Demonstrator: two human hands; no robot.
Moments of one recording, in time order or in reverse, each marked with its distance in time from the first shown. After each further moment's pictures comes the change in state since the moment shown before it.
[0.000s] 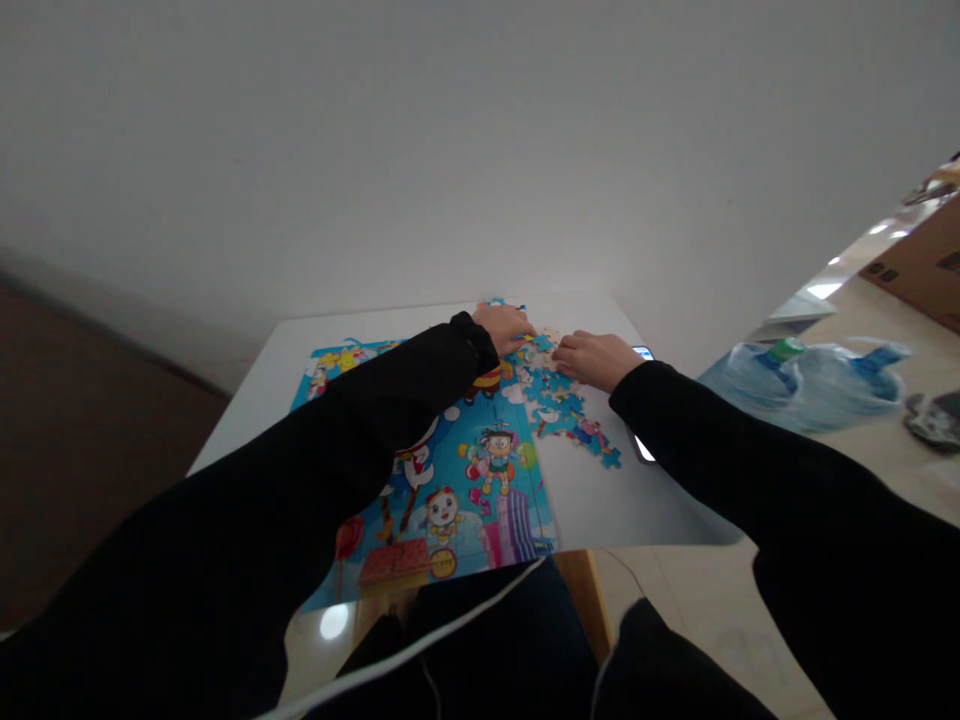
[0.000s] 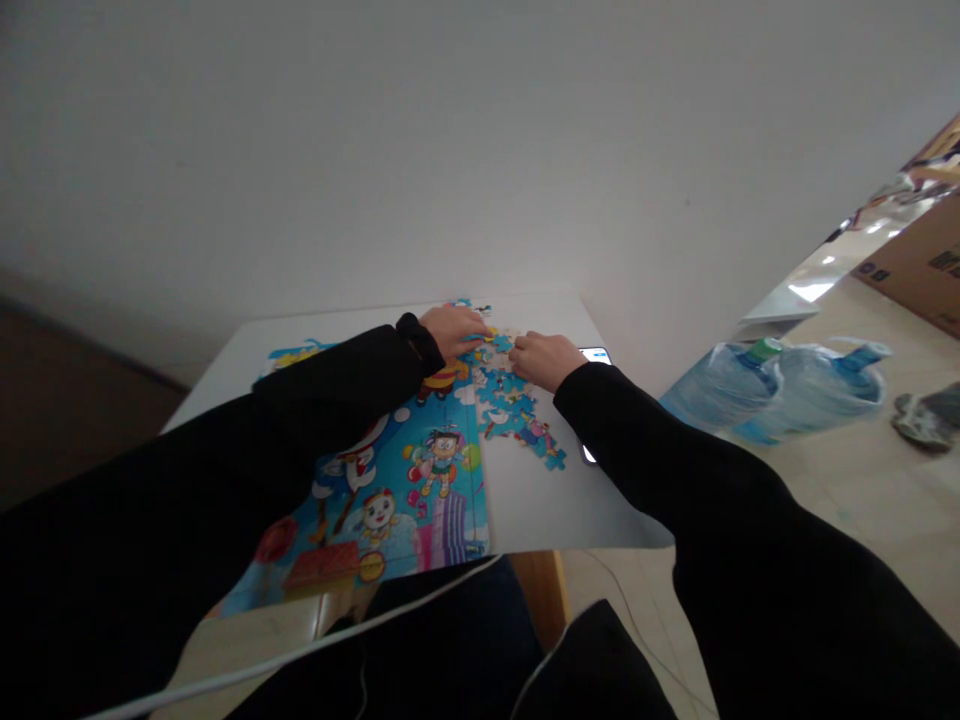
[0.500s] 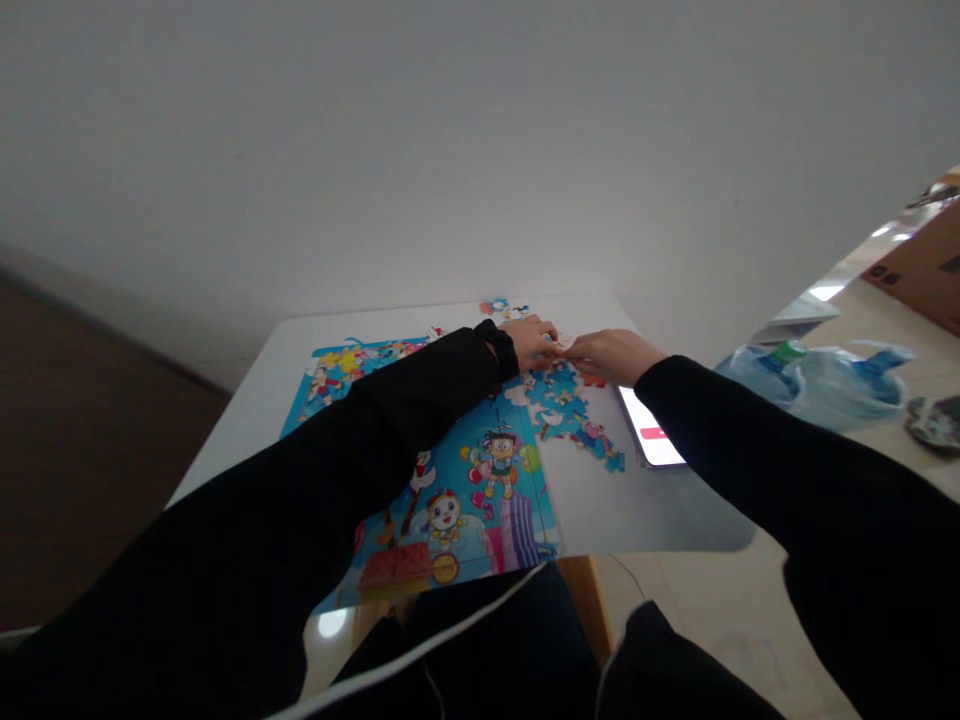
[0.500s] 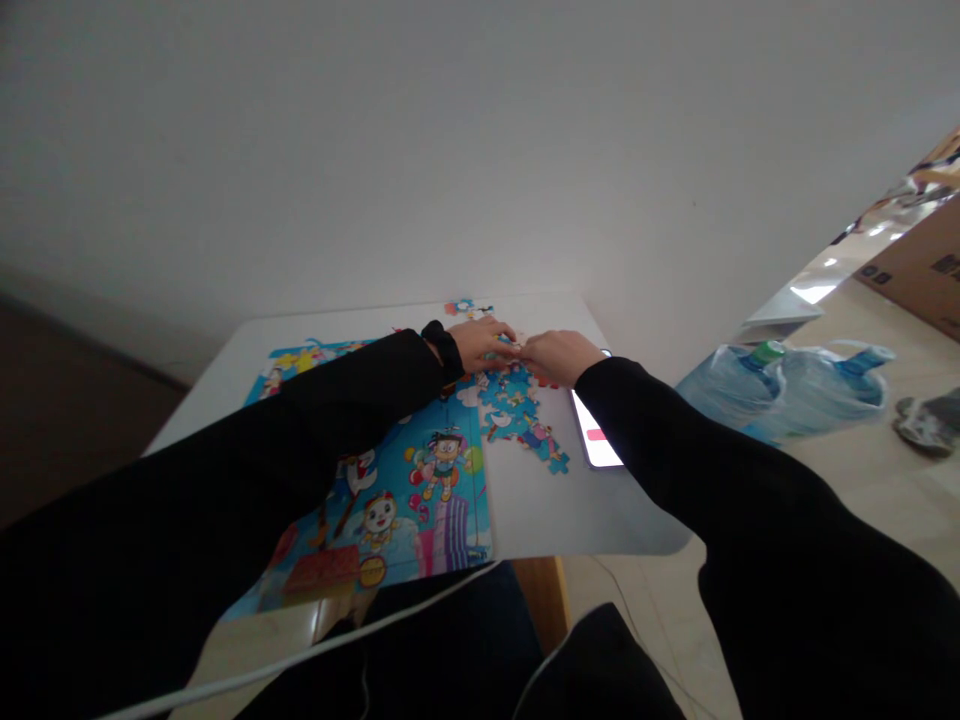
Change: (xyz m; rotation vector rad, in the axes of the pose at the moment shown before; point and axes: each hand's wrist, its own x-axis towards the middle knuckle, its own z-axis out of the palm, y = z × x) left_hand 0.020 0.011 0.020 -0.125 0.031 0.185; right_hand -0.004 0.017 -0.010 0.176 -0.005 0.025
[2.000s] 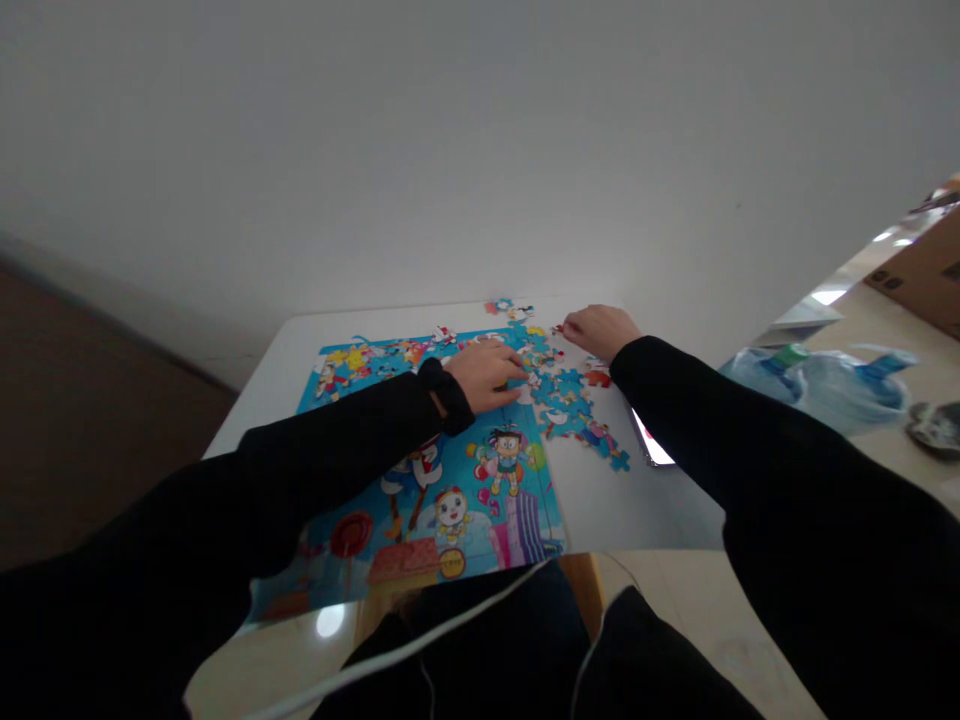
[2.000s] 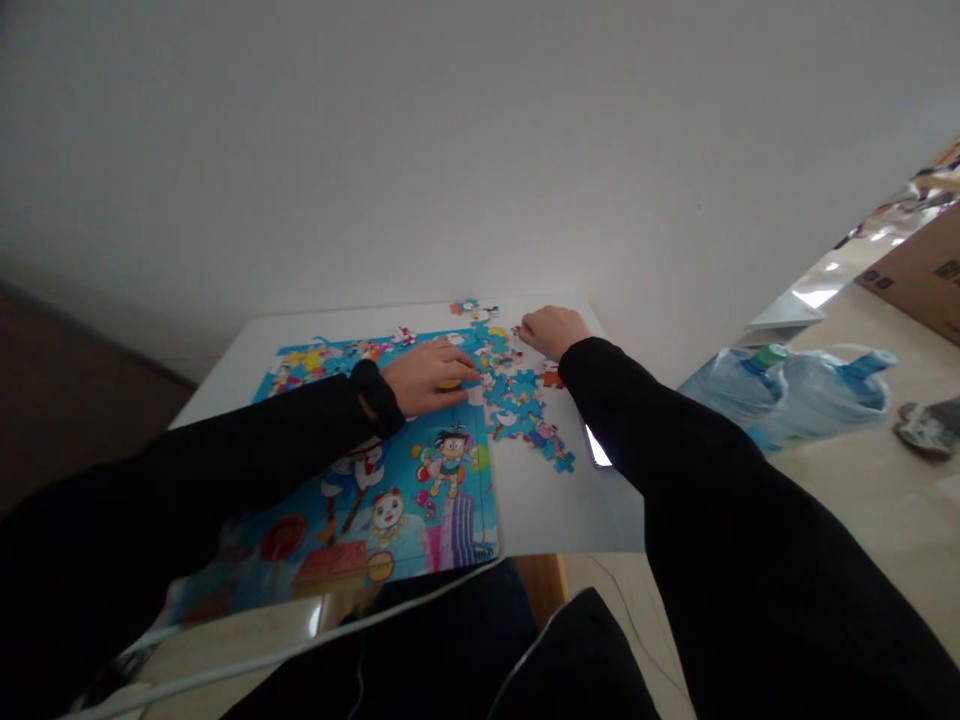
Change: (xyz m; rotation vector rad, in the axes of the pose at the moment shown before) left_hand -0.085 0.039 -0.024 -0.094 0.074 -0.108; right_hand 0.039 0.008 0.007 -0.036 0.095 0.291
